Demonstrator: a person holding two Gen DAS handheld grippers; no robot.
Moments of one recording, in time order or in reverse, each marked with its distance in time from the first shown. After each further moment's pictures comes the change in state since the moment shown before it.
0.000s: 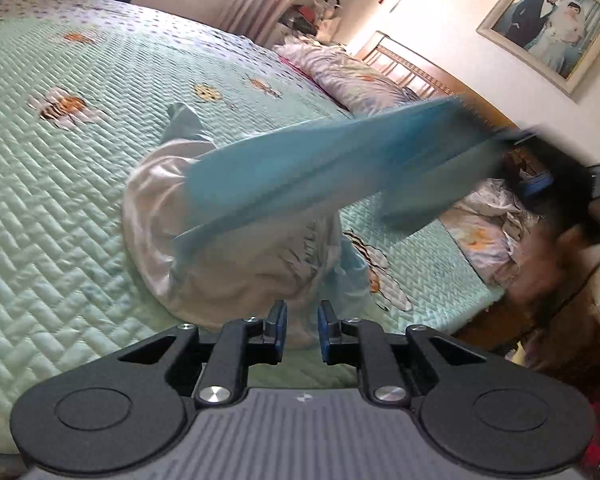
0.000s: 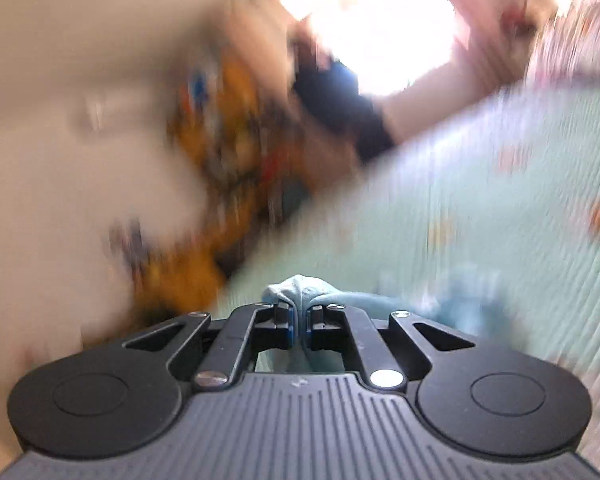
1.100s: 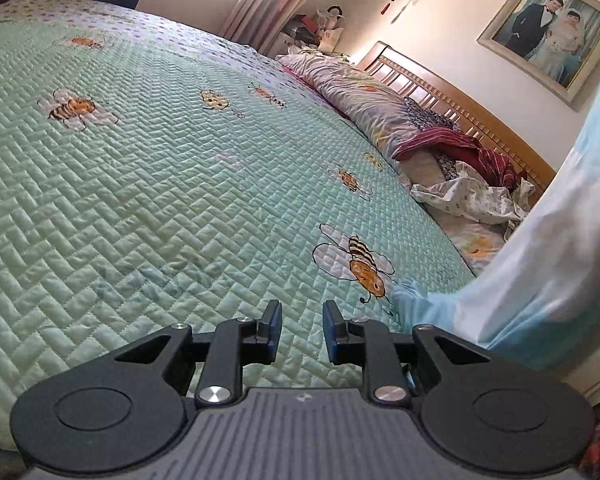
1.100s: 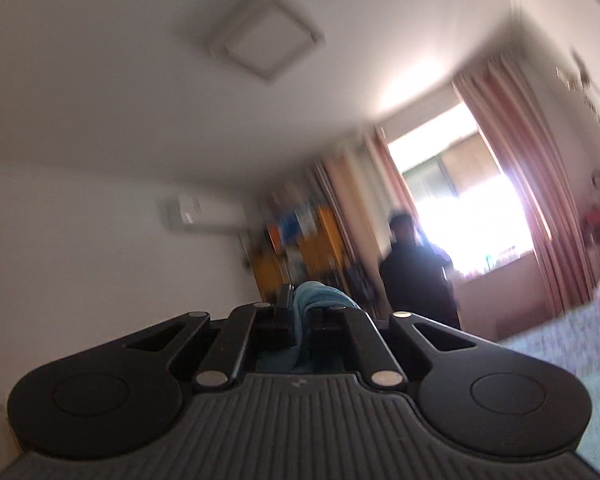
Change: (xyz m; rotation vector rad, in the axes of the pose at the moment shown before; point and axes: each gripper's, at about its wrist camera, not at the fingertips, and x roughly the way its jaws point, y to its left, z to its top) left arm -0.006 0.019 -0.007 -0.014 -0.035 -0.015; right arm -0.066 0.195 0.227 -0.278 -0.265 0.164
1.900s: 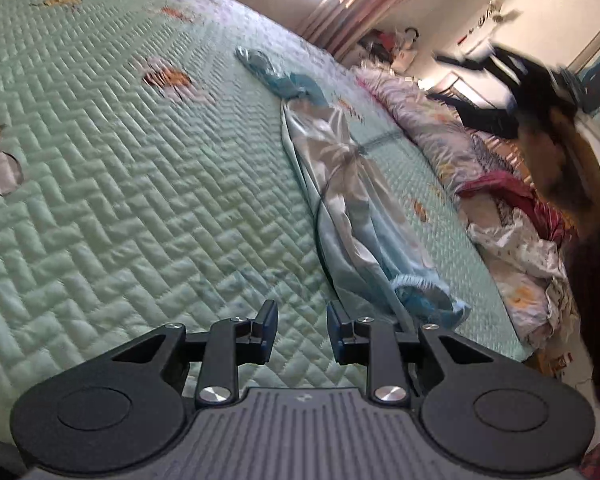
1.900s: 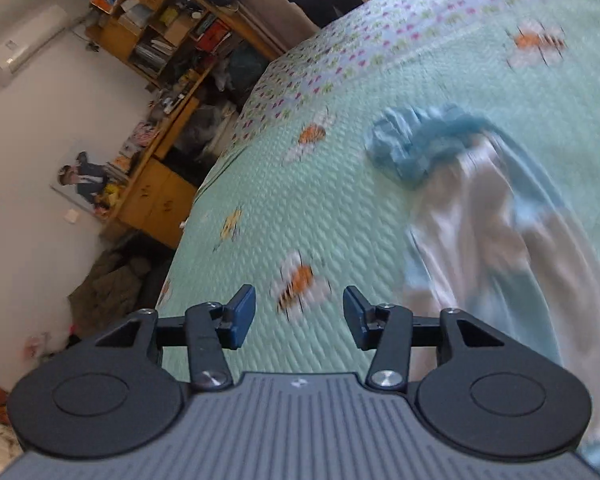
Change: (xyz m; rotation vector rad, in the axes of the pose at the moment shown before) left arm 0.010 0.065 0.011 -0.196 -0.005 0.114; right arm 0.210 -0.226 -0.315 0.520 0.868 -0.223
